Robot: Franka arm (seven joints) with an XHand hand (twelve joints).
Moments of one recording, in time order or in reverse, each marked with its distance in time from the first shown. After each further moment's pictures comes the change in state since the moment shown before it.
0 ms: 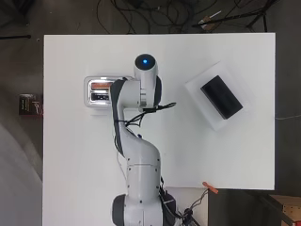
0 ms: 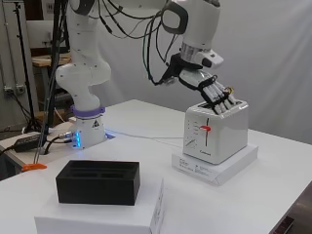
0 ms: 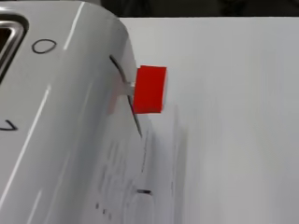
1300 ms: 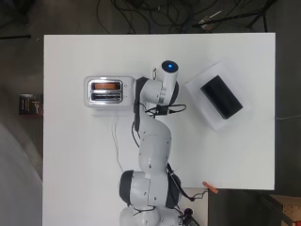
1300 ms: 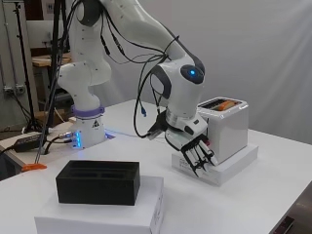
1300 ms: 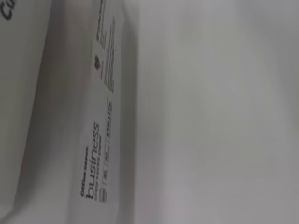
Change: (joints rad) arm -0.044 0.236 -0.092 -0.137 0.114 0.228 -0.110
